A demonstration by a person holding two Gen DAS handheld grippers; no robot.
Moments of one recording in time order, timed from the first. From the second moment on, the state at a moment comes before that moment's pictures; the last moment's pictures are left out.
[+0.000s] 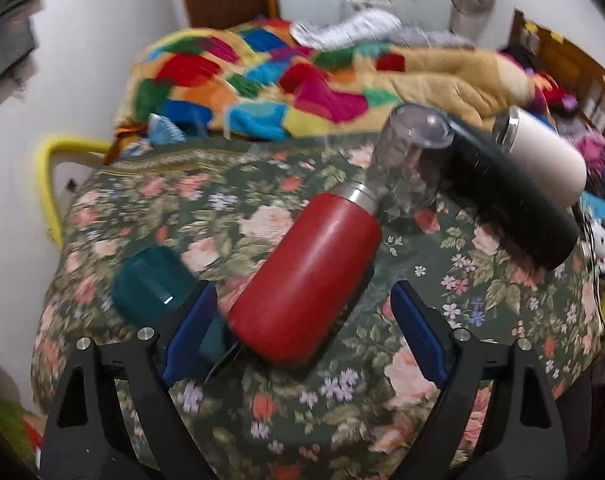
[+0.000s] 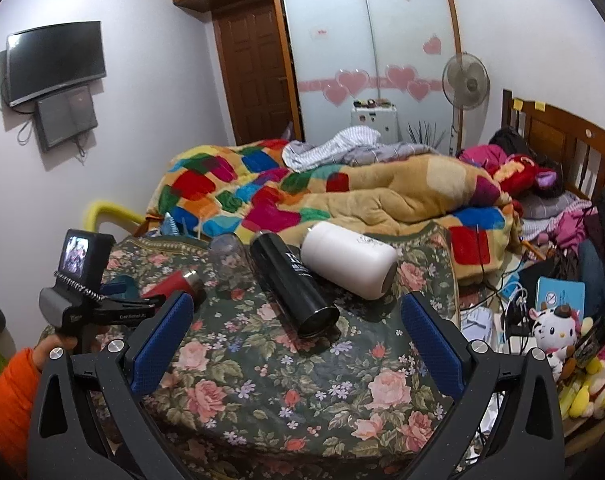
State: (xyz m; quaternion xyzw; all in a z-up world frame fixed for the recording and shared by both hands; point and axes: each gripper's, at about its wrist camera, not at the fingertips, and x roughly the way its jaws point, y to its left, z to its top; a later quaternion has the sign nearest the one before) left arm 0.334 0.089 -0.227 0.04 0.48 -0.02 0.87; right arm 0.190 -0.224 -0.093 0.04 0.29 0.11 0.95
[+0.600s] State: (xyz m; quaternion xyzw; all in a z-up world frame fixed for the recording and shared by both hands) left arm 0.403 0.087 -0.283 0.07 0.59 -0.09 0.80; right arm 0.217 -0.213 -0.111 0.04 0.32 0.11 0.94
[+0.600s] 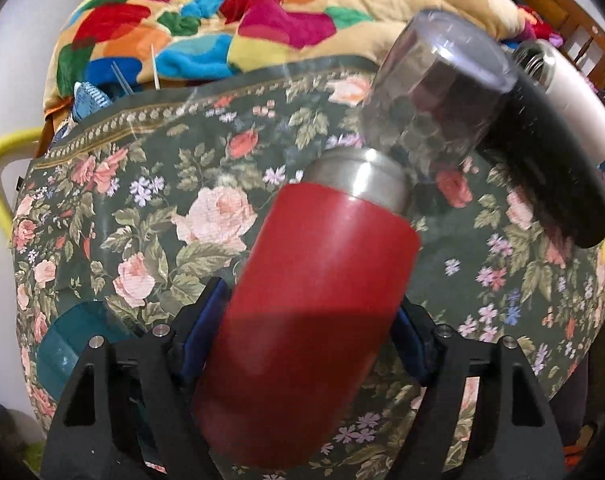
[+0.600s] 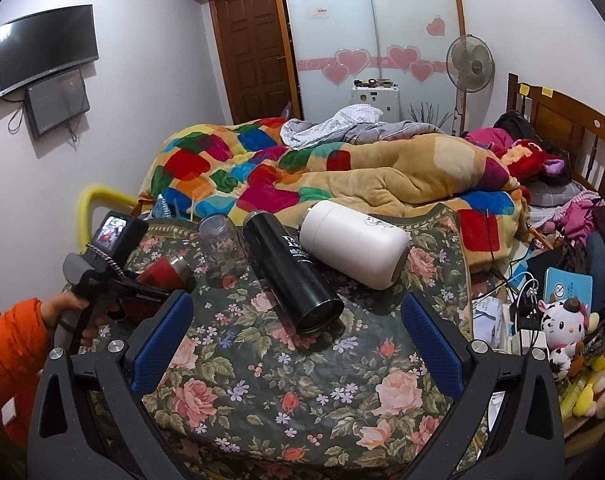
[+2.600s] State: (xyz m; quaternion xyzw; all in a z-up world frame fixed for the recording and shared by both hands) left arm 0.269 -0.077 -0.241 0.09 0.57 -0.19 0.79; right arm 0.144 -0.247 -0.105 0.02 0.29 0.09 0.95
